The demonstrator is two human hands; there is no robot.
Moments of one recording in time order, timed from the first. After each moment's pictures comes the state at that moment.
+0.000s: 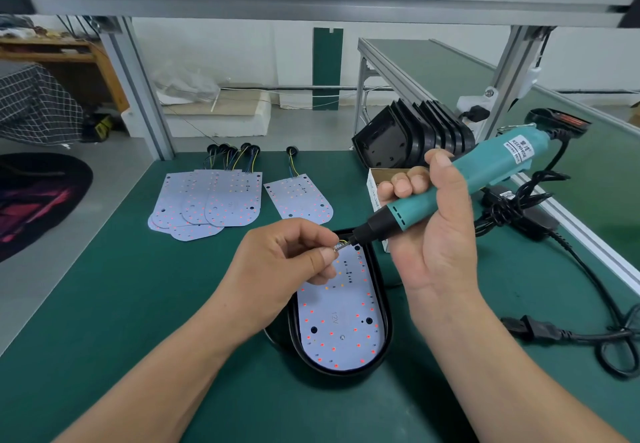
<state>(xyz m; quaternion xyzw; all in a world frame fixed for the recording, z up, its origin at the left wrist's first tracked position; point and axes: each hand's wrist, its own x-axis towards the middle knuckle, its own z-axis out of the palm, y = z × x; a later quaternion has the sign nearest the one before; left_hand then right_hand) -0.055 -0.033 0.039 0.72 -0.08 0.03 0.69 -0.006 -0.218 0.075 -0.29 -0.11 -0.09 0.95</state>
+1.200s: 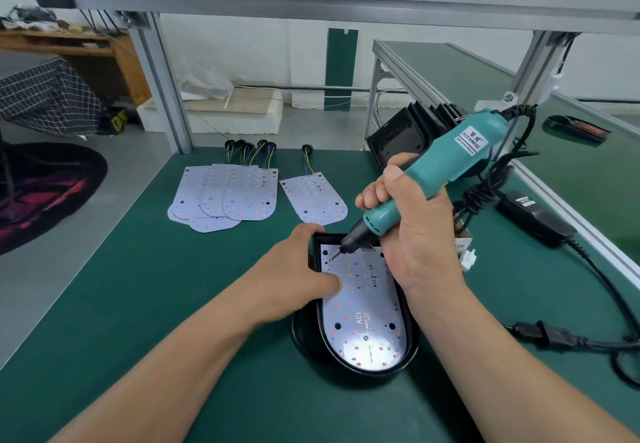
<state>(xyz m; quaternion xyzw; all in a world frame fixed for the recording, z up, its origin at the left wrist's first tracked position) -0.042 -0.016 0.023 0.86 -0.02 -0.11 0.50 0.003 -0.194 0.062 -0.46 -0.17 -0.08 0.87</state>
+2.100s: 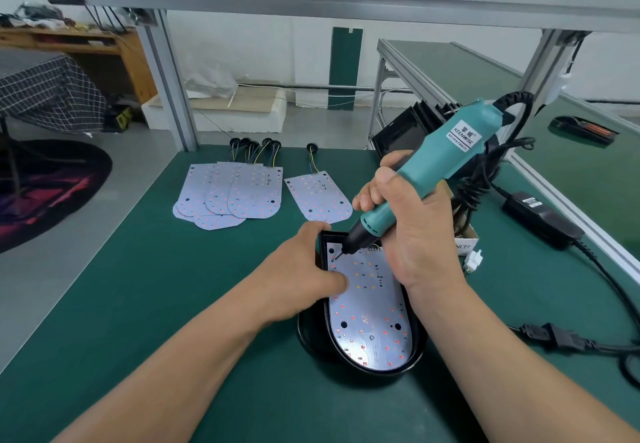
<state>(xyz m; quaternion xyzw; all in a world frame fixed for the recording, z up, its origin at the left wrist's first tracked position) -0.044 -0.020 0.025 0.86 -0.02 -0.09 0.50 0.002 -0.188 0.063 -0.50 -0.19 -0.08 0.84</state>
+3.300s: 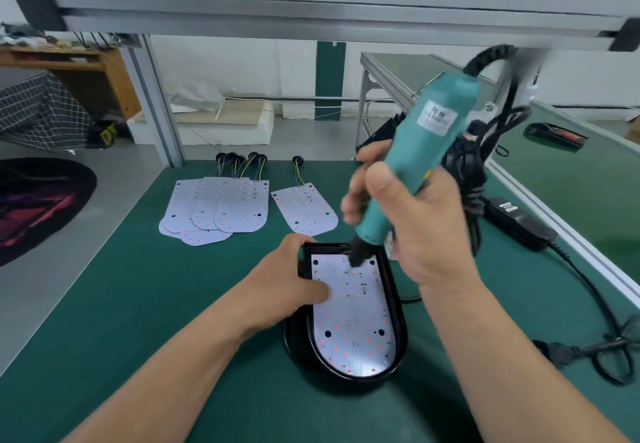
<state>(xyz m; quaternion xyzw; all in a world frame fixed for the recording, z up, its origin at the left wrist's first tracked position) -0.043 -0.015 0.027 0.83 -0.01 -0.13 0.55 -0.015 -0.209 0.098 -0.58 -0.26 -0.08 0.77</state>
